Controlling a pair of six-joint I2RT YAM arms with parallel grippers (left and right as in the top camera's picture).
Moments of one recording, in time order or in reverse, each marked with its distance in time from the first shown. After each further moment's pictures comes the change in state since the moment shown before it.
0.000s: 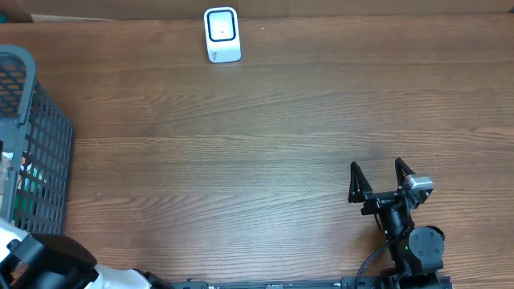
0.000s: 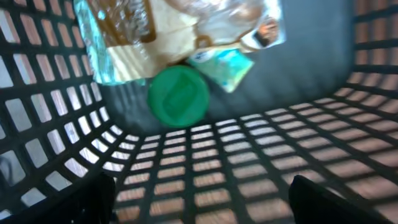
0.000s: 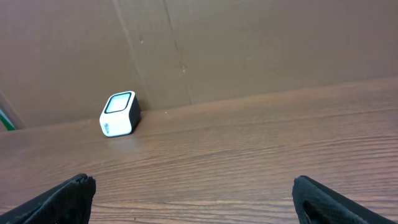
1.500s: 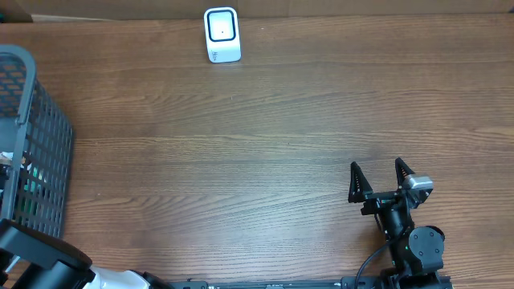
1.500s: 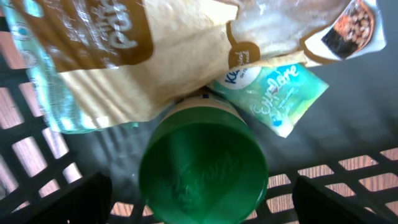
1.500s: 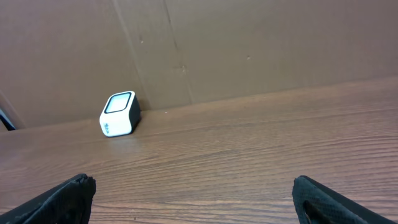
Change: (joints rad) left arm 0.085 0.005 -0.474 0.449 0.024 0.125; right arm 0.000 0.000 0.000 0.000 0.000 0.000
